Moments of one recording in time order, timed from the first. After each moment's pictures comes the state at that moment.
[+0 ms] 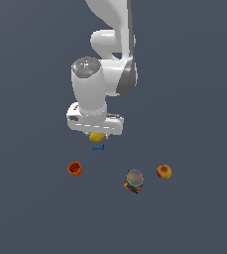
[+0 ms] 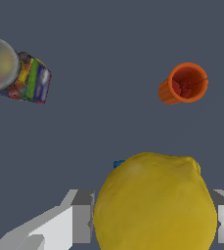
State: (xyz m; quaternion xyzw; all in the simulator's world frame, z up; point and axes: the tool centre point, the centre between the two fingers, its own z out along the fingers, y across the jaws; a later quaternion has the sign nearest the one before) arm -0.001 -0.065 0.171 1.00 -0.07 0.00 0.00
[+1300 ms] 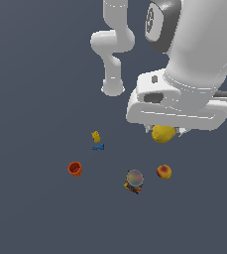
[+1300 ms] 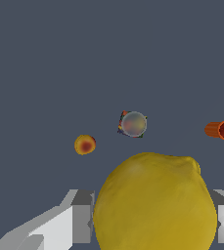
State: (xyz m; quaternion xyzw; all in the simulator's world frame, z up) arm 0.100 0.132 0.334 1.00 -0.07 0.00 0.00
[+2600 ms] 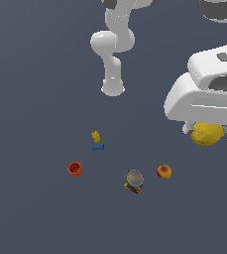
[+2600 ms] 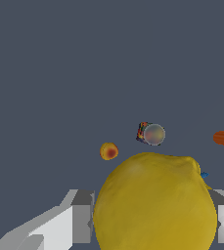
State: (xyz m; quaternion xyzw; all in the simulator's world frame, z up) arm 0.140 0.196 0.387 1.00 -0.06 0.00 0.00
